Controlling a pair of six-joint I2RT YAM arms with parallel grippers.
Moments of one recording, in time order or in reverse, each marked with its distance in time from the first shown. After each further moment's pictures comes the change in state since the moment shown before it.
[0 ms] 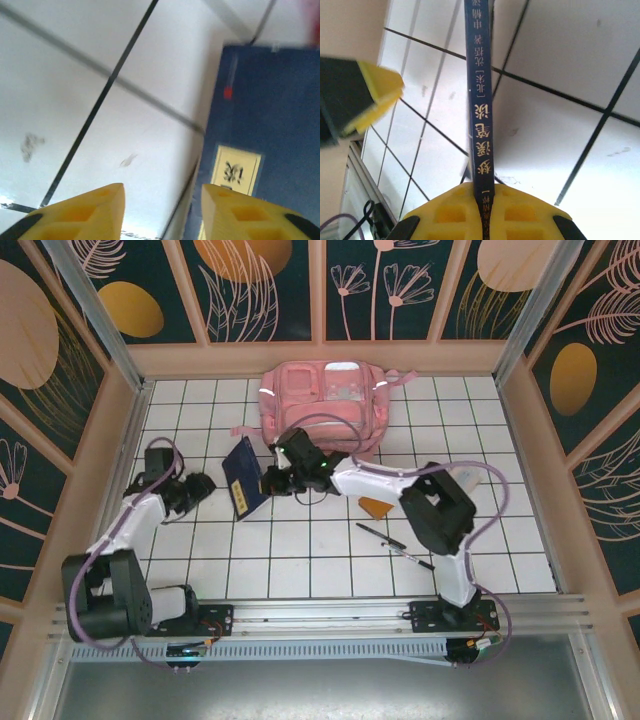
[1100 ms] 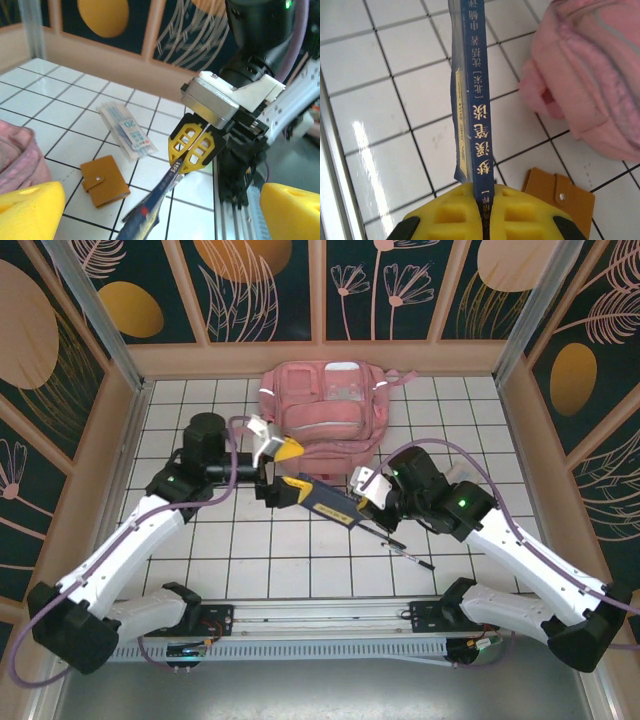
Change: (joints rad) left arm -0.623 -0.102 0.283 0.242 0.668 0.626; right arm -0.113 -0.948 -0.410 -0.612 0.156 -1.114
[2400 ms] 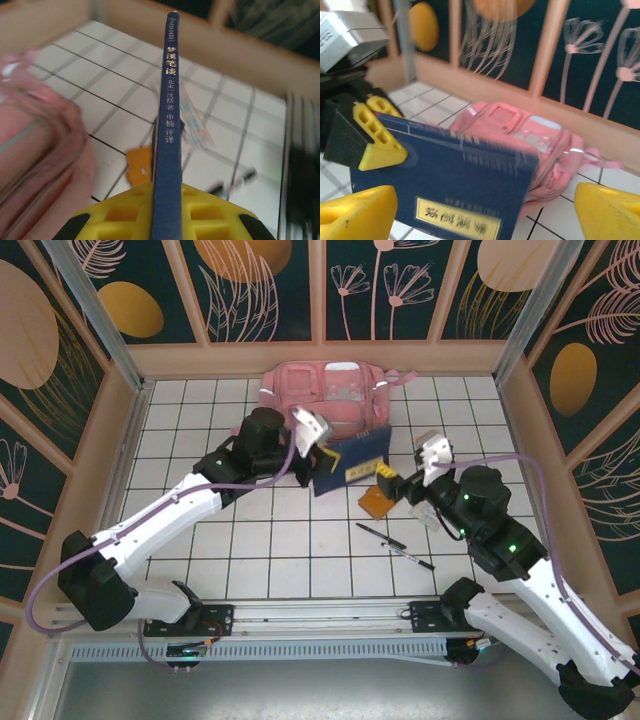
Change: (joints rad) left arm -0.213 0.217 0.169 0.002 -0.563 -0.169; right arm -0.109 -0.352 -0.149 0.488 0.304 0.420
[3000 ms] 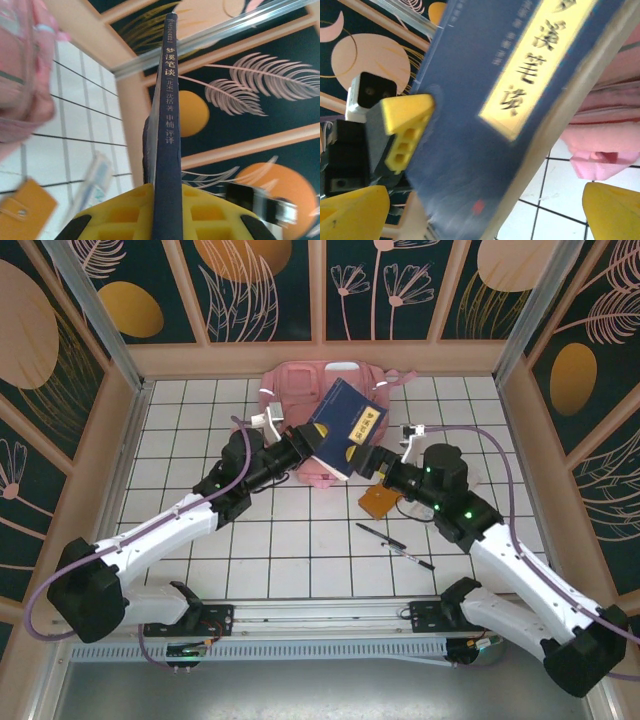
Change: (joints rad) left arm 0.006 -0.069 -0.274 0.554 -0.183 -1.118; right arm -0.092 0.255 -0.093 0.267 -0.418 0.943
